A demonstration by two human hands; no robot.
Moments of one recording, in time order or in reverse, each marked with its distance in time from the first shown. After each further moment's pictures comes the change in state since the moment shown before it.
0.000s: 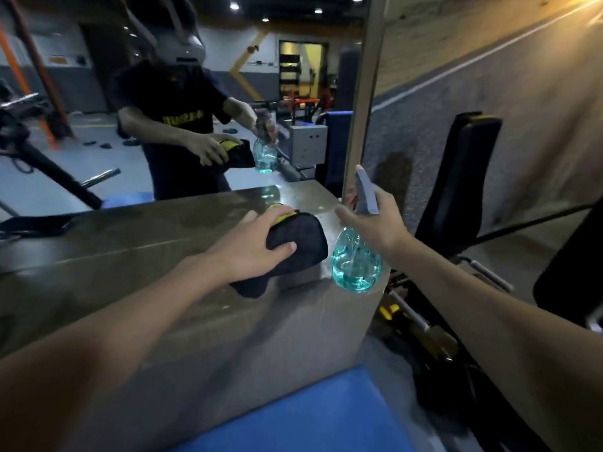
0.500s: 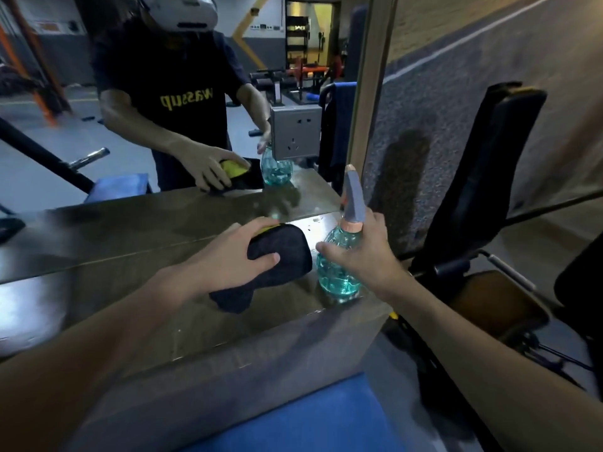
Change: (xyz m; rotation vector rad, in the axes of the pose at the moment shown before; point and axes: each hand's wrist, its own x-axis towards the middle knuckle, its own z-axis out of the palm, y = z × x) left_hand 0.090 -0.060 0.046 -0.065 -0.142 -0.114; right_hand 0.066 0.101 0.025 -0.247 -0.082 0.062
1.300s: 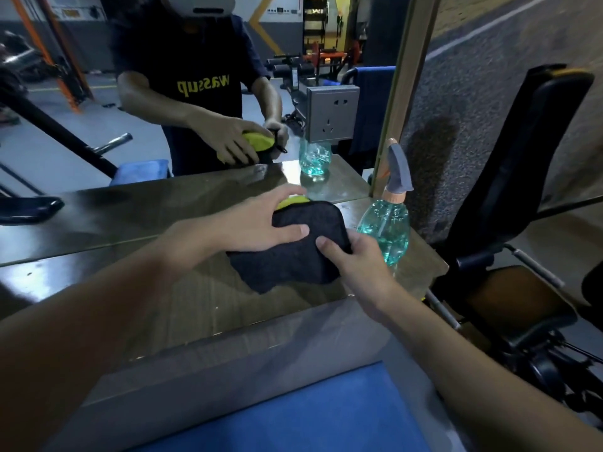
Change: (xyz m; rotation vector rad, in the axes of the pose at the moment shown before) left_hand -0.003 0.010 -0.040 -0.005 -0.098 0.071; right_hand -0.046 -0.037 0.054 0.570 -0.156 0.205
